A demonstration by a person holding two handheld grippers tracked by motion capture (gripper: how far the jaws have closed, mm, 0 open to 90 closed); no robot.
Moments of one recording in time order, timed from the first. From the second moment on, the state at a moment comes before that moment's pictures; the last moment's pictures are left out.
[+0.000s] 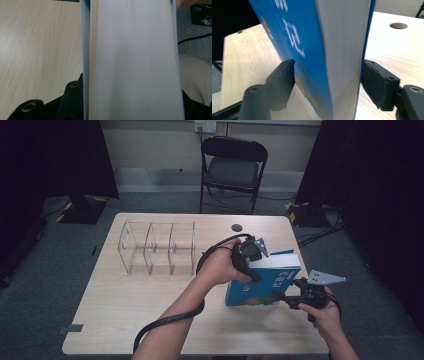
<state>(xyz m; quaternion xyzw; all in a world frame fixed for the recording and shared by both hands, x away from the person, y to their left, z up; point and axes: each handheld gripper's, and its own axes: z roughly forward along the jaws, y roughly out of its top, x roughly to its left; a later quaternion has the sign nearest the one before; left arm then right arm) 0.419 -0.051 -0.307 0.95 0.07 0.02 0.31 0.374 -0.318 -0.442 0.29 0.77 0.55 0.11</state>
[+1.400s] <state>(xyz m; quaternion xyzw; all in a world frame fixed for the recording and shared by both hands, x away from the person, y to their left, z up) 0.417 -0.050 -0.308 0.94 0.09 0.03 0.32 0.348 -0.316 -0.499 0.32 0.86 0.38 0.14</state>
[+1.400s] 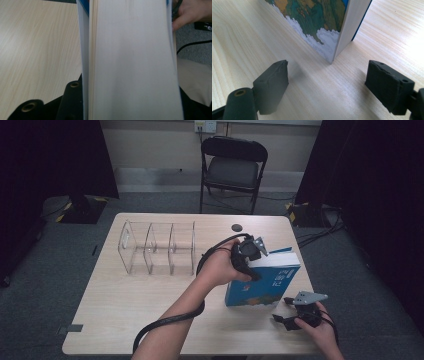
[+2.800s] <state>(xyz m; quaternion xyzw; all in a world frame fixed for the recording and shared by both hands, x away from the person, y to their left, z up) 0.411 -0.008 -0.283 0.93 0.22 0.02 0.29 0.348 -0.316 -0.499 0.31 0.86 0.38 0.14</state>
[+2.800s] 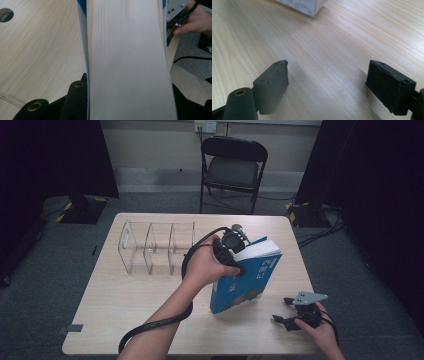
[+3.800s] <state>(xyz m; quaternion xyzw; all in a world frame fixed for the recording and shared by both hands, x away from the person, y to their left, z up) 0.401 0.055 -0.265 0.92 0.28 0.02 0.28 0.348 -0.316 -0.499 0.31 0.86 0.38 0.14</state>
